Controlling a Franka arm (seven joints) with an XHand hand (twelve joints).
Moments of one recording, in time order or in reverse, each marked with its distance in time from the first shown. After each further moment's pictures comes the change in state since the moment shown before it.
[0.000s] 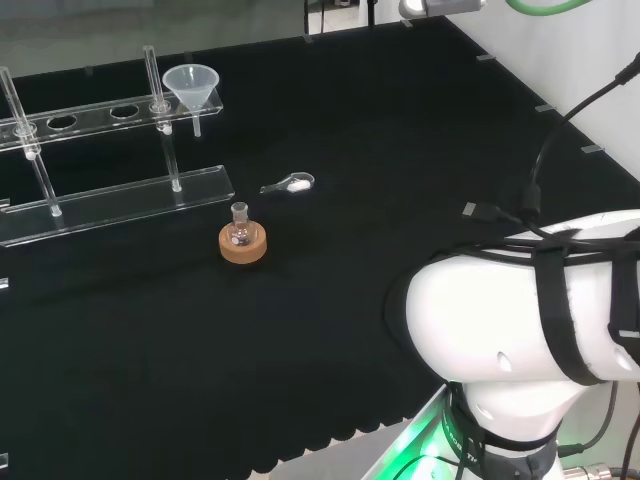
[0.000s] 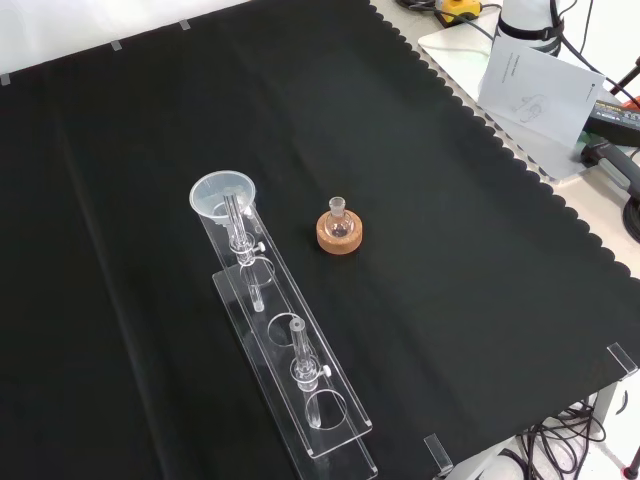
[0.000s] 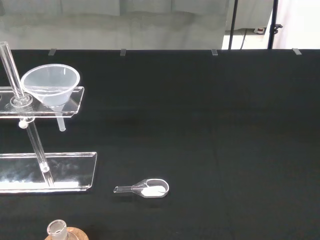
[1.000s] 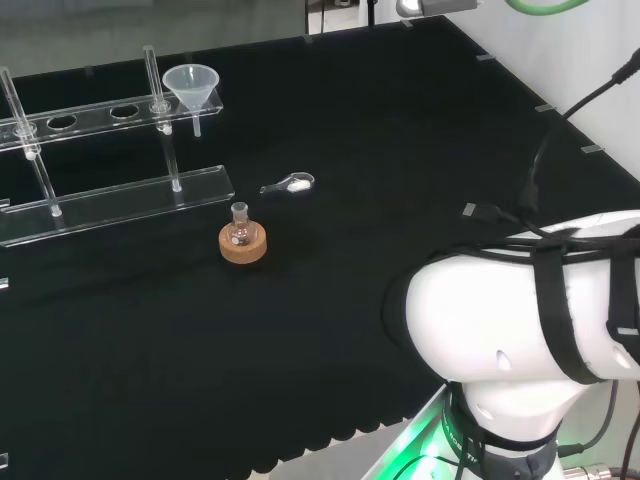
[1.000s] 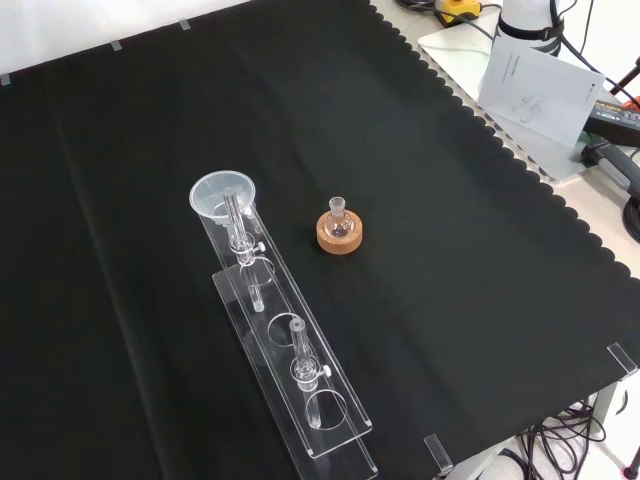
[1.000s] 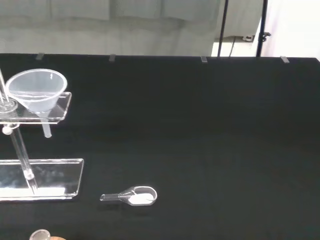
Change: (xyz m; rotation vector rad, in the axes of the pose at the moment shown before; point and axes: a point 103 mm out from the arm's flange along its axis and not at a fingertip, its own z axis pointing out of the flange) arm -0.003 0.009 0.003 -0.012 -0.030 0.029
